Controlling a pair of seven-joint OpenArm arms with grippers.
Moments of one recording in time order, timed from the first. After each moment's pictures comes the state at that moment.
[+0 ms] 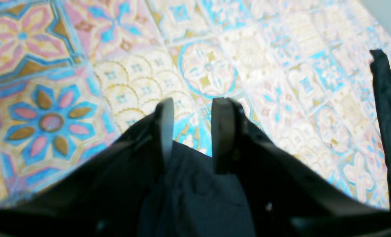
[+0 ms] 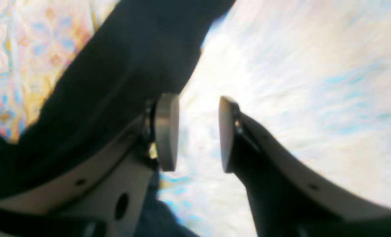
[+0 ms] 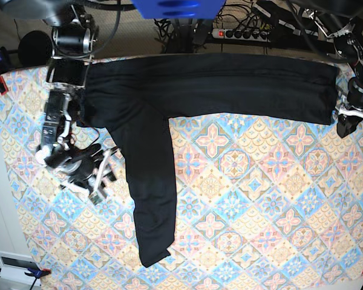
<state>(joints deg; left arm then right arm) 9.1 -20.4 -45.6 78.6 -45.0 -31.5 40.3 16.1 8.8 9.3 86.4 13.0 42.9 -60.9</state>
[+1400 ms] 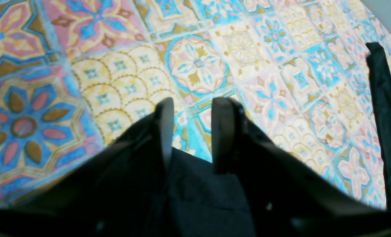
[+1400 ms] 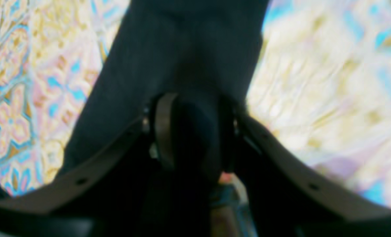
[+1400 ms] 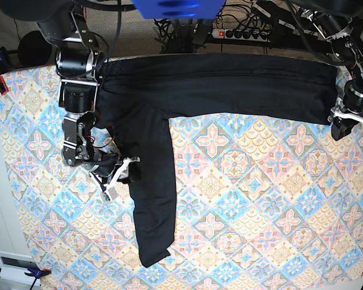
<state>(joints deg) 8.0 -20.1 -44.4 78.6 -44.8 -31.3 40.4 26.9 8.1 9.0 44.1 12.7 42.5 -30.9</state>
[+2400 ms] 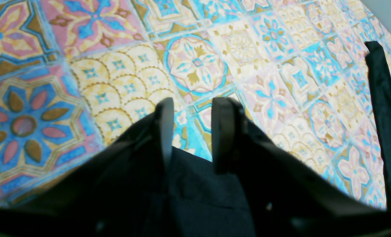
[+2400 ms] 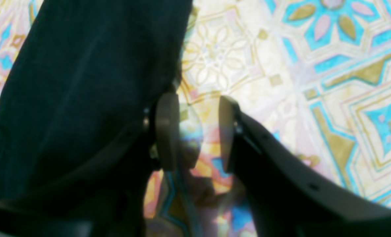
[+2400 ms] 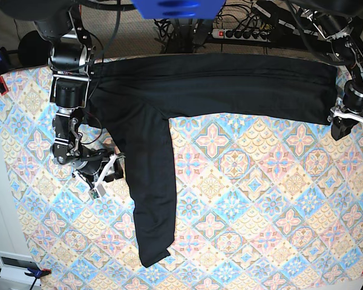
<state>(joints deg) 8.0 -20.1 -44.4 78.6 -44.8 -31.3 40.4 24.6 11.4 9.1 49.3 4.4 40.5 -29.3</state>
